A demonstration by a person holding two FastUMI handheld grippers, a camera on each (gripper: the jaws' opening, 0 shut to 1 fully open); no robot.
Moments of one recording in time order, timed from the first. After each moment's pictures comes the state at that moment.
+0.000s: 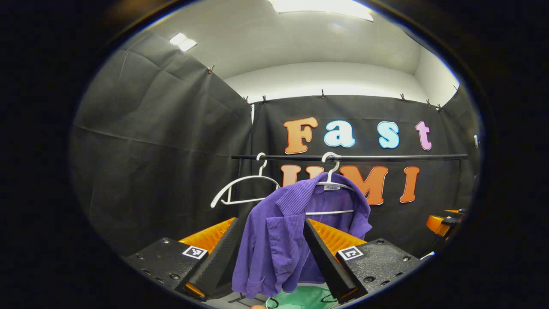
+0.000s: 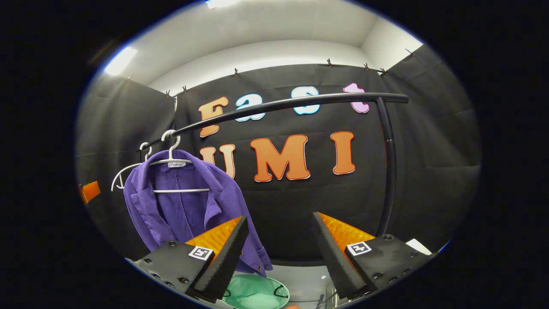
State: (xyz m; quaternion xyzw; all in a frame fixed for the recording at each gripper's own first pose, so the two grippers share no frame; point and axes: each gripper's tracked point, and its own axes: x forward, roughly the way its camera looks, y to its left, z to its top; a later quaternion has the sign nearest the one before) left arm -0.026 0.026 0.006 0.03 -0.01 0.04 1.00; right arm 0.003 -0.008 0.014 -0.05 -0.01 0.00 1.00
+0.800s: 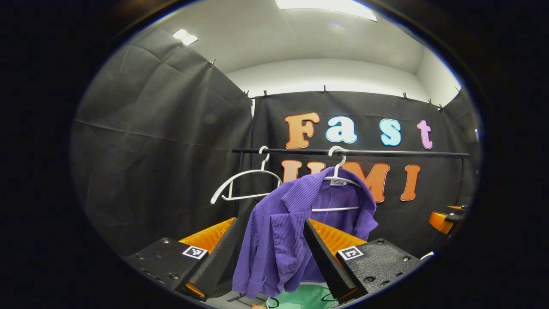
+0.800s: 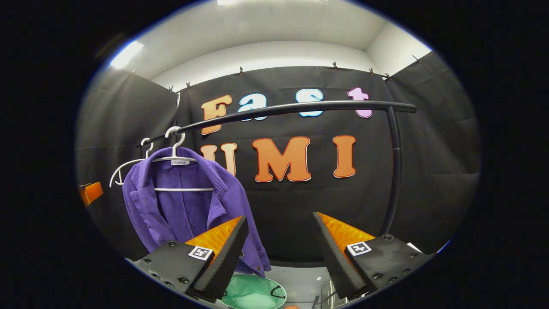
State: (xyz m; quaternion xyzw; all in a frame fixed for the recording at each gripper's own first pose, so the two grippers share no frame) left arm -0.009 0.038 -0.009 0.02 0.01 0.03 1.00; right arm 0.005 0.019 0.011 -0.06 -0.01 0.01 1.00
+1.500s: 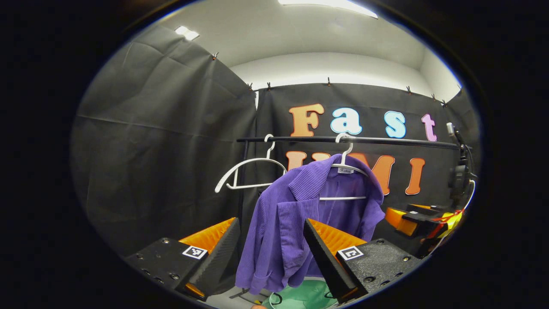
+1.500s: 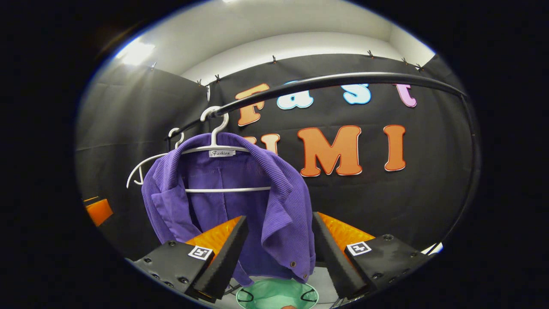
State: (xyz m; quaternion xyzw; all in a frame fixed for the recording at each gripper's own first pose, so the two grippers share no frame) left arm -0.004 0.047 -0.035 0.02 0.03 0.05 1.00; right arm 0.101 0.153 -0.042 -0.05 0.03 0.12 0.99
